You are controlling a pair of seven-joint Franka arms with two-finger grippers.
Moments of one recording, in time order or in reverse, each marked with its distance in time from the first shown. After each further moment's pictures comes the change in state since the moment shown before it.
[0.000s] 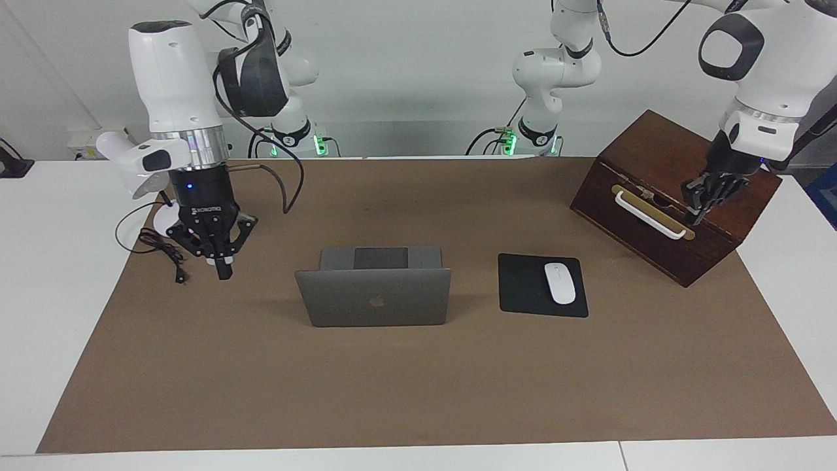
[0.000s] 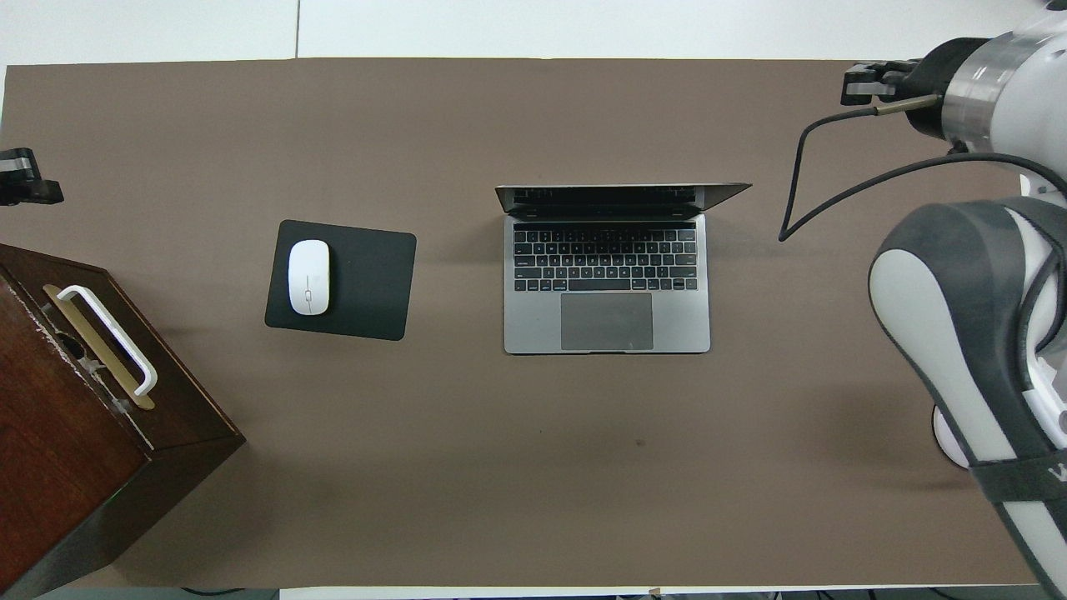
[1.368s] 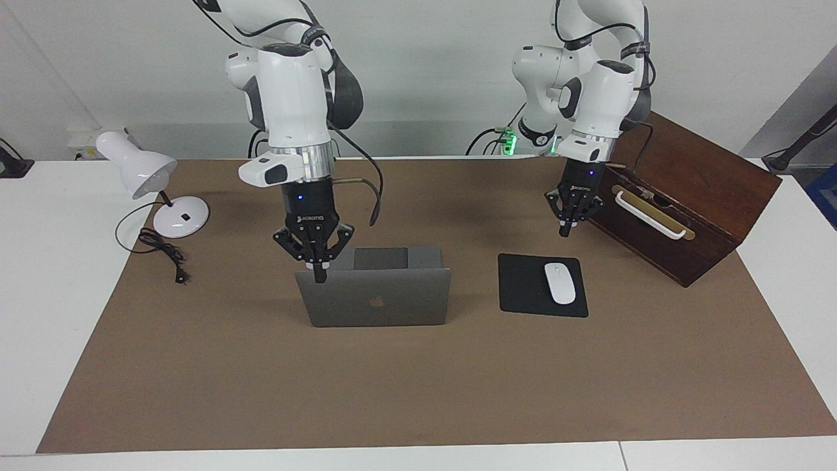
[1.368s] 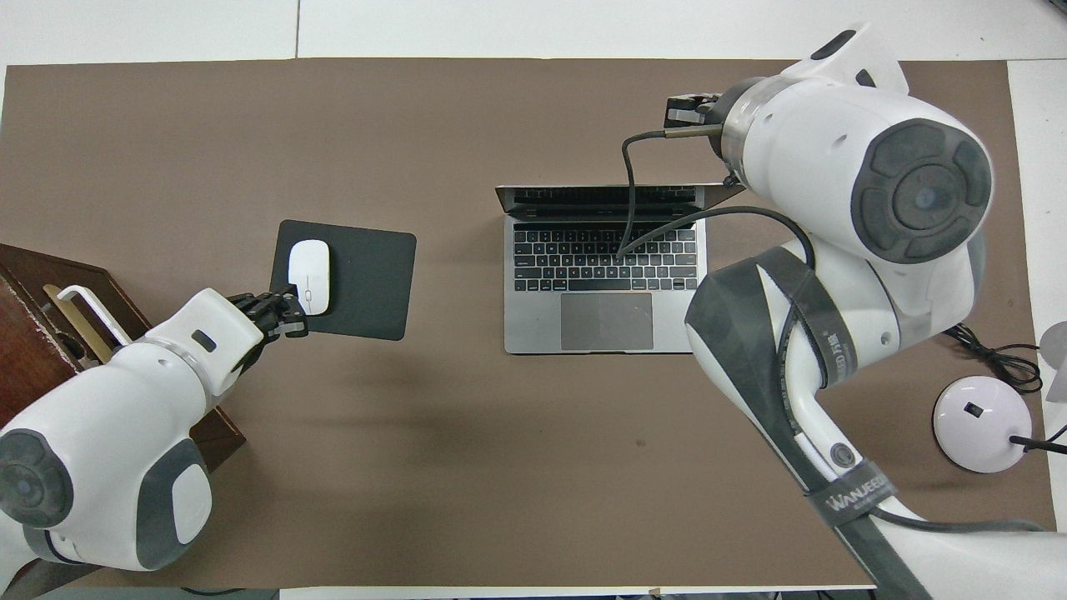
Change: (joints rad) left arm -0.333 -0.298 -0.017 -0.874 -0.002 0.906 0.032; right arm 0.197 0.085 0.017 0.034 -0.227 0.006 0.448
